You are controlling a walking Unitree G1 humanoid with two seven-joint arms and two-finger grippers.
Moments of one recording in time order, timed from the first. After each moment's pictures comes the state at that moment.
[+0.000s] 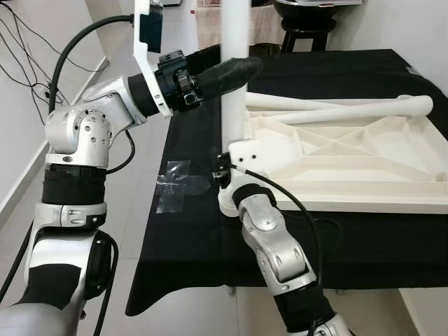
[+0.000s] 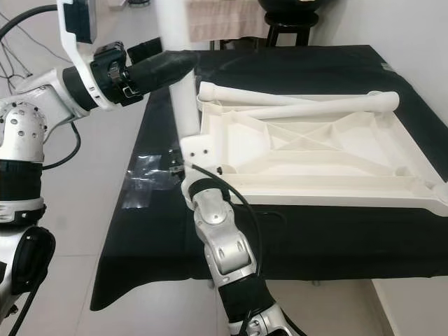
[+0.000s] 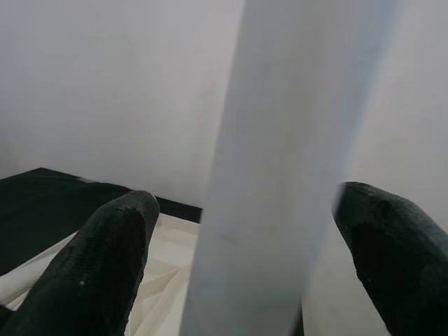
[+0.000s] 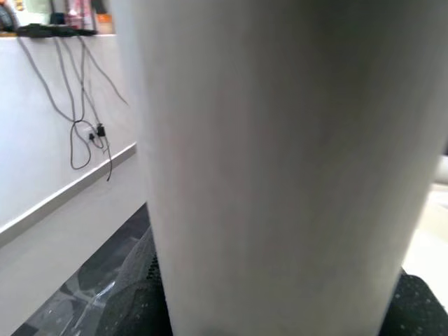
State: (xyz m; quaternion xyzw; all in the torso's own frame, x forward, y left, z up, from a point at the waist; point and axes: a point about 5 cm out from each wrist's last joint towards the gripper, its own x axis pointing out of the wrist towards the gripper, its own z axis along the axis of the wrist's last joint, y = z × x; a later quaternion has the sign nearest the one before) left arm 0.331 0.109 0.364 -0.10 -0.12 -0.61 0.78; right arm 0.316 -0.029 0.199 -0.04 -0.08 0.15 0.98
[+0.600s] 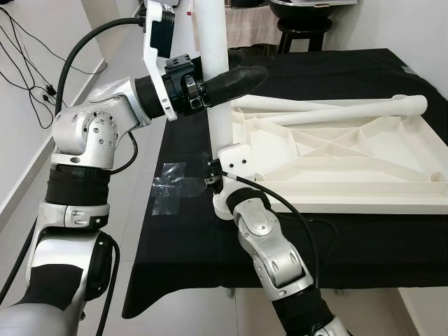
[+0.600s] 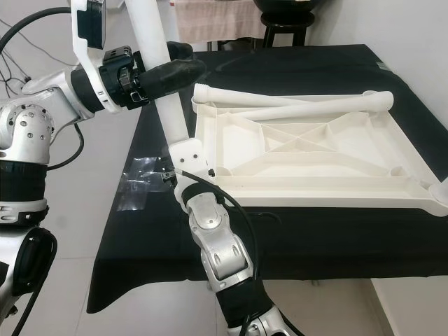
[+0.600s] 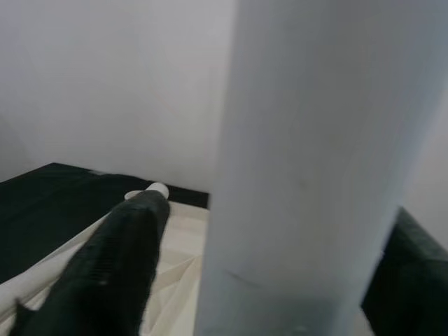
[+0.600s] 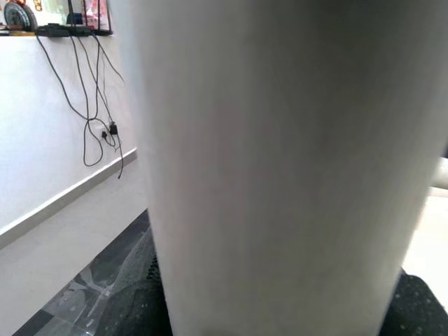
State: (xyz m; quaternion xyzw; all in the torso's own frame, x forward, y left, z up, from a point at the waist) left arm 0.334 0.103 0.361 -0.06 -0.12 -0.60 0.79; right arm 0.314 -0.026 0.194 -0.05 -0.07 0.17 0.98
